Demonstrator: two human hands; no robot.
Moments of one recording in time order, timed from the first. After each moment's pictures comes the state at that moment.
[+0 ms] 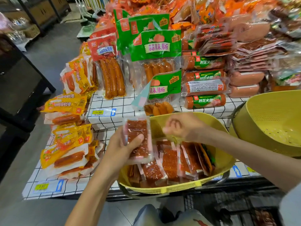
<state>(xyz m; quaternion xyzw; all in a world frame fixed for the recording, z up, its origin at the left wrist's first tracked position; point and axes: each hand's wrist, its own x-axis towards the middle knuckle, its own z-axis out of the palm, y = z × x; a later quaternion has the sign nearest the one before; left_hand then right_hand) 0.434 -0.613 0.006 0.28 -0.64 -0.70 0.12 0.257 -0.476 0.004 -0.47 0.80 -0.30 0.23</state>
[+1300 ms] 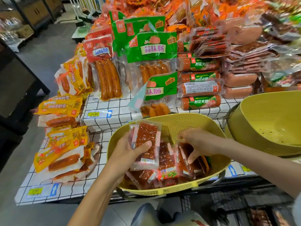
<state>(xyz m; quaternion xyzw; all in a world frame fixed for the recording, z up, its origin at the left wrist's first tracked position) 0.424 -0.605 -0.007 0.28 -0.66 -0.70 0.05 0.234 -0.437 -0.031 -0.52 0.81 0.04 0.25</state>
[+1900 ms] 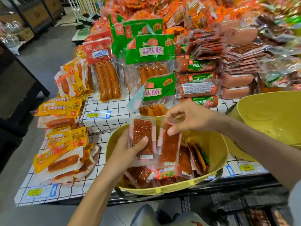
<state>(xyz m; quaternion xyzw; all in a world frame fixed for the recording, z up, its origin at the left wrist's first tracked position) 0.423 -0.600 0.002 0.25 -0.69 -0.67 0.08 0.239 -0.460 0.053 -0.51 0.70 -0.37 0.34</state>
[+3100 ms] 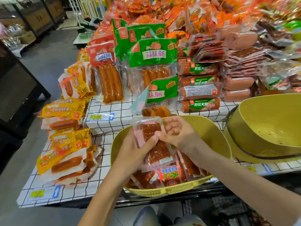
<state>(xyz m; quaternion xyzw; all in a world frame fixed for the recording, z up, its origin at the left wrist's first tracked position) 0.424 -0.586 0.019 0.21 -0.70 -0.66 0.13 0.310 -0.473 0.021 -0.19 0.72 -0.59 0.30</state>
